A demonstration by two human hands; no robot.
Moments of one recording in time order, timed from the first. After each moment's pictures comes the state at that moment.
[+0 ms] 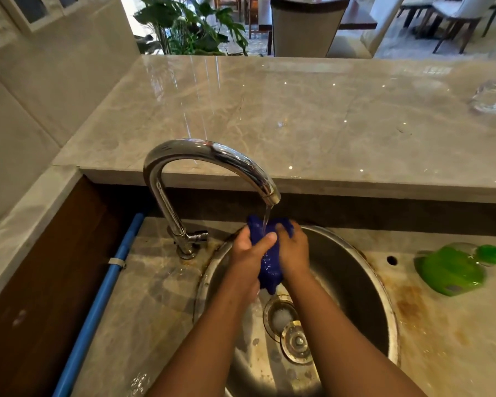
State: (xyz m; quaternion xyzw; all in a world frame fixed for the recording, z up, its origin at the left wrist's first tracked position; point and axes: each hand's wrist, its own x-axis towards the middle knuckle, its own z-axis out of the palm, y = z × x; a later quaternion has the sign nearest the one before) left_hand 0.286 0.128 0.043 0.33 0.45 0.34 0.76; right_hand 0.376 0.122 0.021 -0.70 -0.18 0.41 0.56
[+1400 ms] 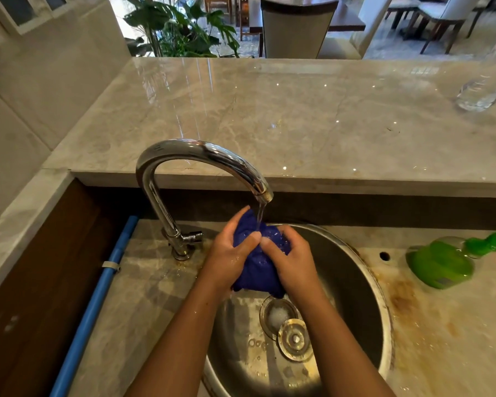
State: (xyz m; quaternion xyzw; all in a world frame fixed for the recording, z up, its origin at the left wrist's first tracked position) left_hand 0.256 0.143 0.051 0.52 0.43 0.31 0.68; right_hand 0.374 0.078 0.044 -0.64 -0.34 0.39 0.56
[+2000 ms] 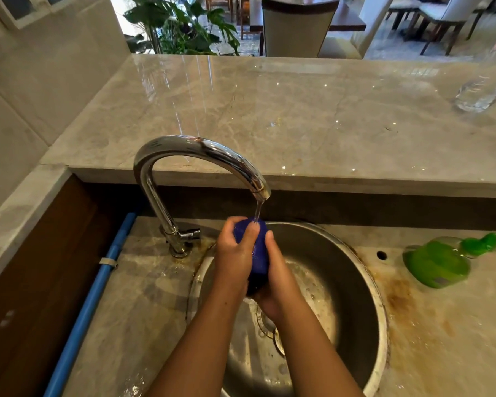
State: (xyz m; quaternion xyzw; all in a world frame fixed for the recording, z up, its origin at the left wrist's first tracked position) left_hand 0.283 0.126 0.053 0.45 0.50 0.40 0.62; right_hand 0.340 0.076 0.042 -0.48 0.01 0.66 0.58
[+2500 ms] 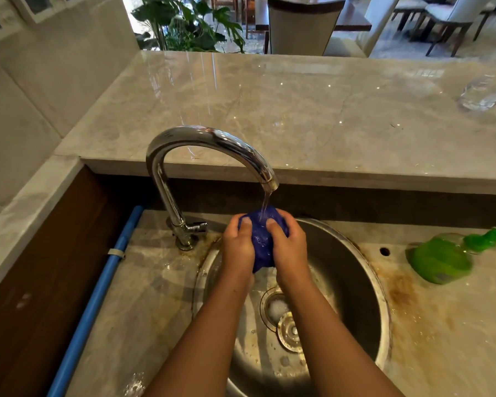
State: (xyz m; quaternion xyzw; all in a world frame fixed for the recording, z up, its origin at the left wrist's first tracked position) left_hand 0.288 0.126 0.054 0.38 0.54 0.40 0.64; right_hand 0.357 0.095 0.045 -0.64 -0.23 0.38 0.63
